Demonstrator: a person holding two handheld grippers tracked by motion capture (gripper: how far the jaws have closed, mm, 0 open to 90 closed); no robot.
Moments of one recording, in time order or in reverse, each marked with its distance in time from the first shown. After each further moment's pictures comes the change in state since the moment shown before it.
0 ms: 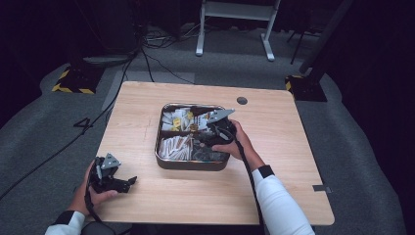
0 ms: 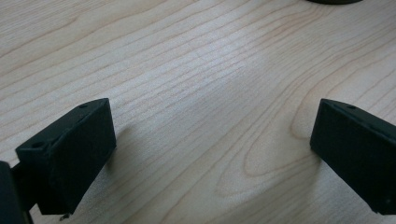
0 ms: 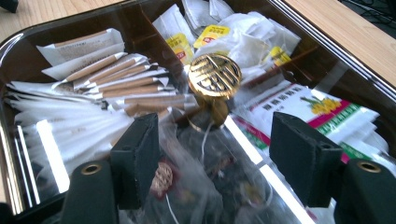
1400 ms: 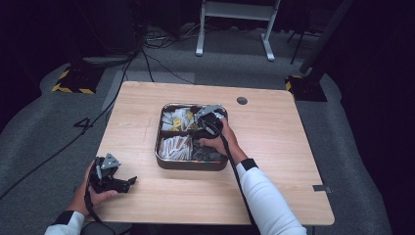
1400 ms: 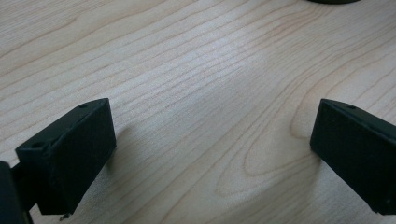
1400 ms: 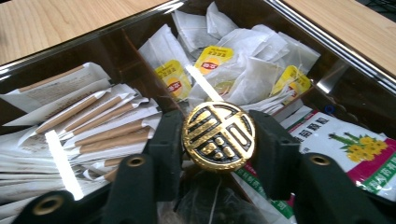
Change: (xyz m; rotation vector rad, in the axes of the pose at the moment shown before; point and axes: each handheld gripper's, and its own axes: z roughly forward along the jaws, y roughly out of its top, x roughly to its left) left arm 0.000 0.000 0.000 0.000 -0.004 0.002; right arm -0.002 0.019 0.042 -0.004 0.001 0.066
